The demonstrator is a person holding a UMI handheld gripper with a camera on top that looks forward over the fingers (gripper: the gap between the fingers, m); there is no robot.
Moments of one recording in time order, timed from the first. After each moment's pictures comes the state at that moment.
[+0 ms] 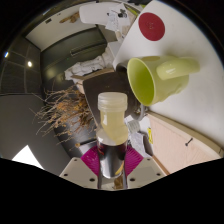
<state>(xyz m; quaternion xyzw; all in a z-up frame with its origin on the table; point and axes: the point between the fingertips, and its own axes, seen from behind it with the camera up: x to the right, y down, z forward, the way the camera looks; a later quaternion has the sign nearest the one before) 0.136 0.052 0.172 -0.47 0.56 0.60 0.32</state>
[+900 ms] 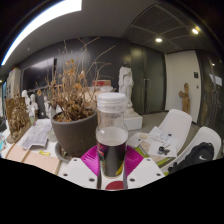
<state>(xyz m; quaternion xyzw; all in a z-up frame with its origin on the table) 0.387 0.040 0.166 -0.80 0.08 -0.04 0.59</state>
